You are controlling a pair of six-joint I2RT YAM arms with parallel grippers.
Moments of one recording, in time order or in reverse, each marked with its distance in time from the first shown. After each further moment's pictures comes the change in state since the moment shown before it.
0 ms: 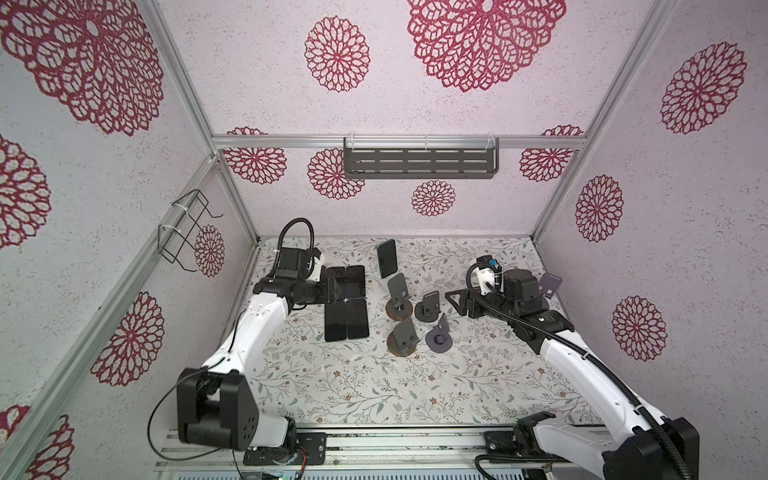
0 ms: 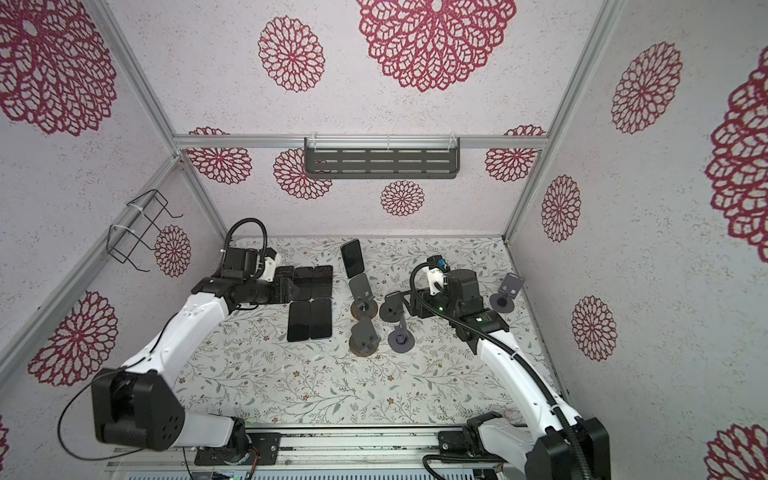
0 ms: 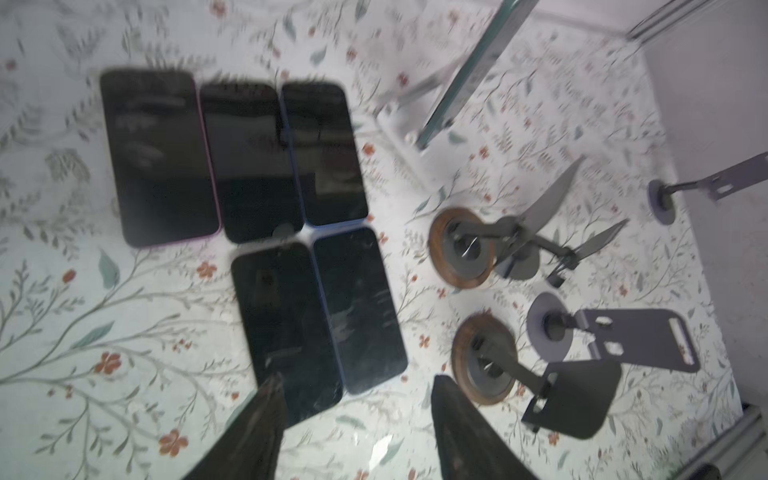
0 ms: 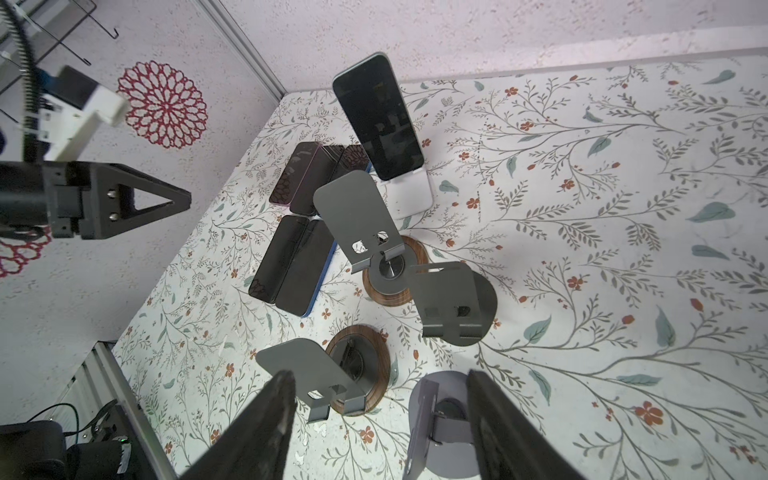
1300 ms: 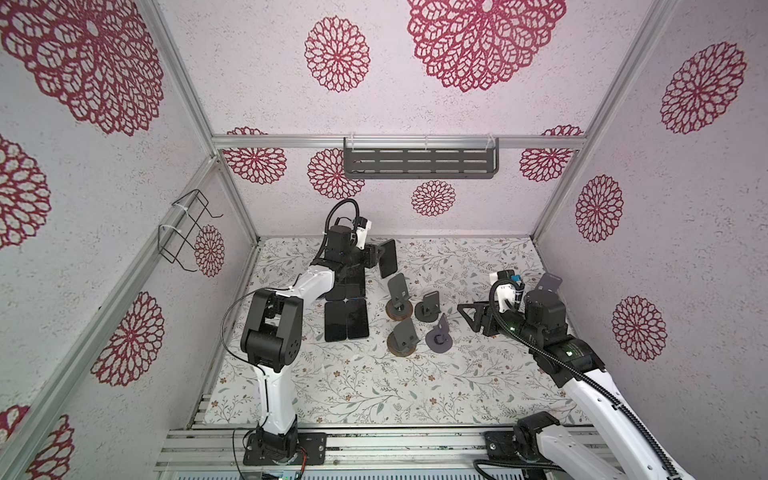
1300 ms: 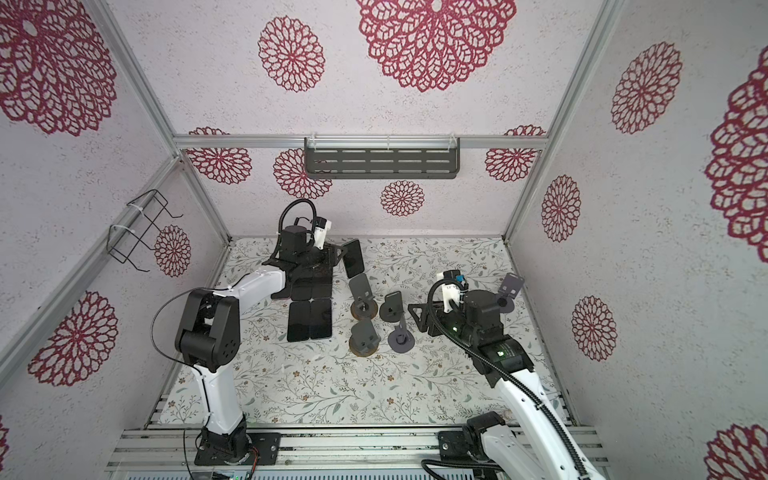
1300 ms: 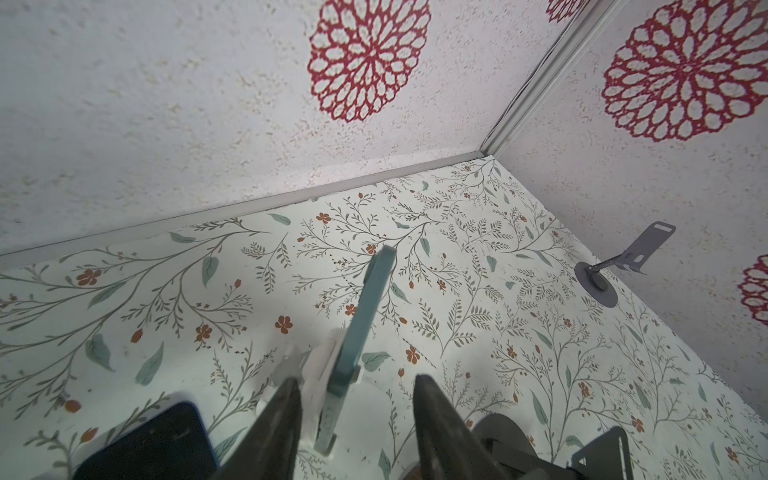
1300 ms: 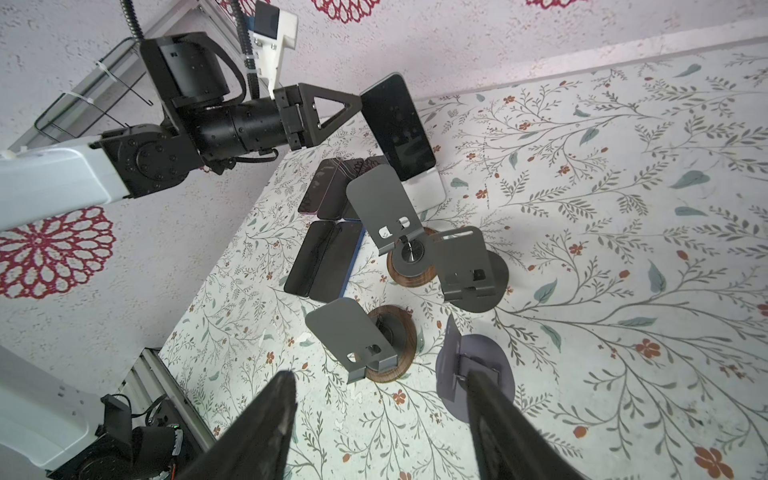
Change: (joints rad) left arm -0.111 0.666 0.388 0.637 0.154 0.031; right arm -0.001 -0.291 -0.093 -0.117 0.005 0.089
